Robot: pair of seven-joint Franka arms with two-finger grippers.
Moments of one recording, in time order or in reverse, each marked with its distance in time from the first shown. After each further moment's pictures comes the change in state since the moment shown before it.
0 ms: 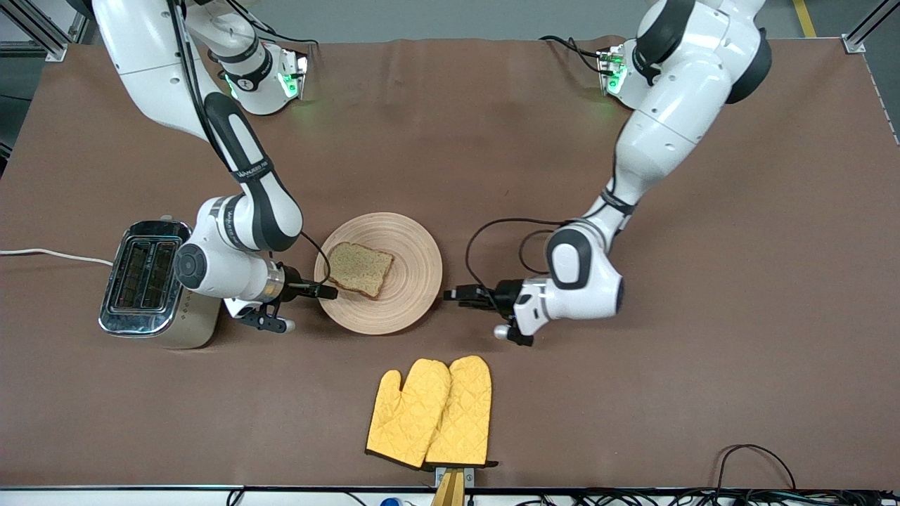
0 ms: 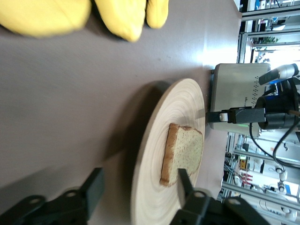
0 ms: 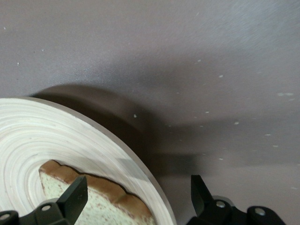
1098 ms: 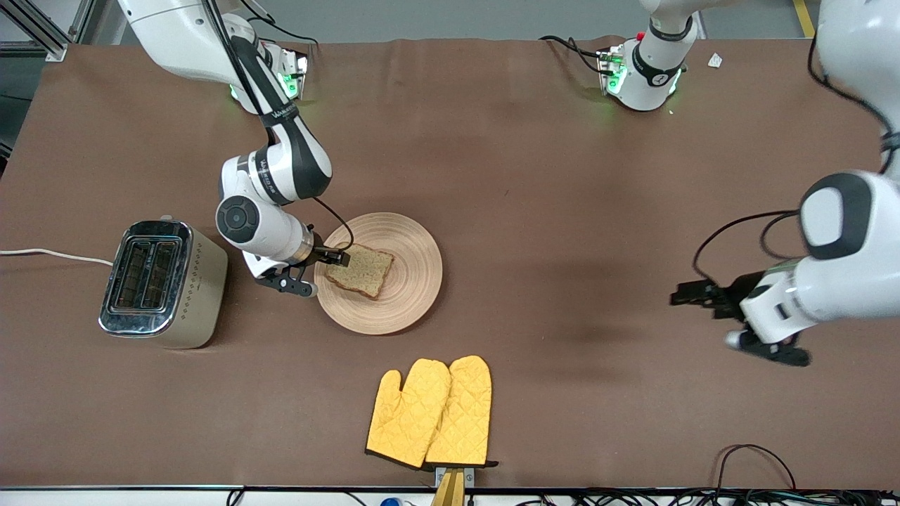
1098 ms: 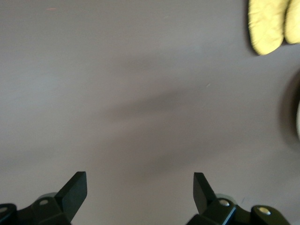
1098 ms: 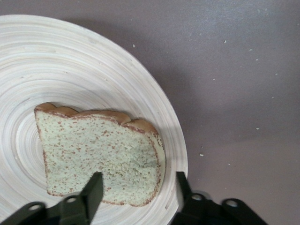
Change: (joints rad) left arm 0.419 -0.476 0.001 0.018 0.996 -0.510 -0.316; right arm 0.138 -0.151 -0.005 -0.159 -0.196 0.006 0.321
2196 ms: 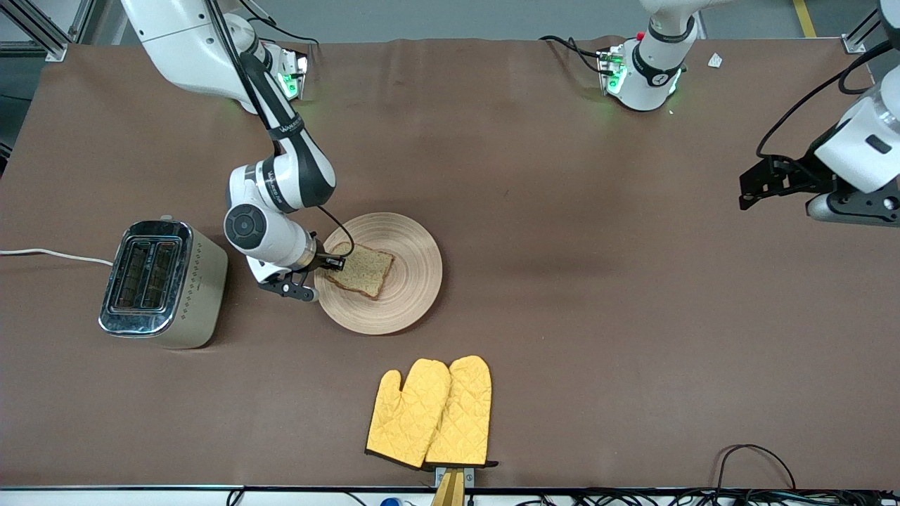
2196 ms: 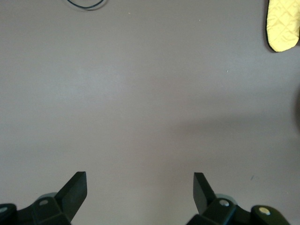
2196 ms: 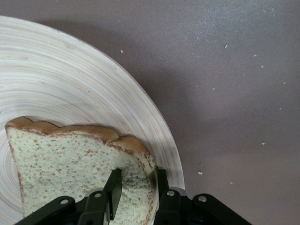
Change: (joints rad) left arm 0.025 -0.407 -0.047 -0.113 0.120 -0.165 -0.184; right arm 0.002 0.054 -0.001 -0.006 -0.011 0.066 0.000
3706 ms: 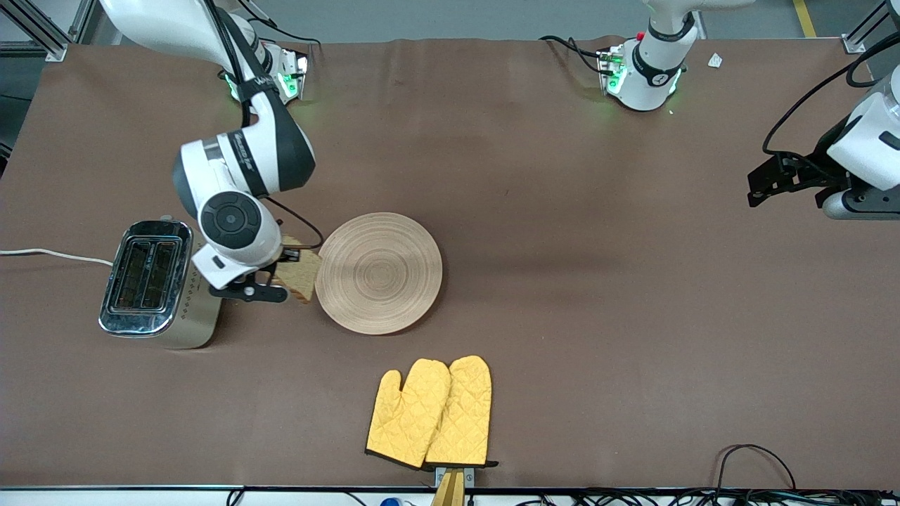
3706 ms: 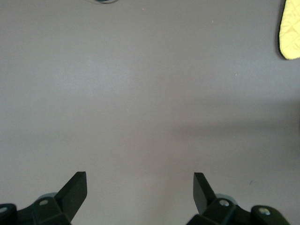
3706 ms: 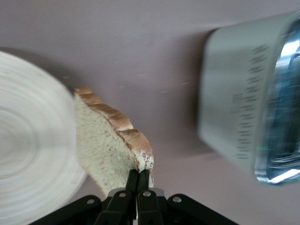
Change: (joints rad) left arm -0.272 0.000 0.282 0.022 0.000 -0.029 -0.083; right arm -0.015 -0.064 -0.011 0.413 -0.462 -0.672 -0.047
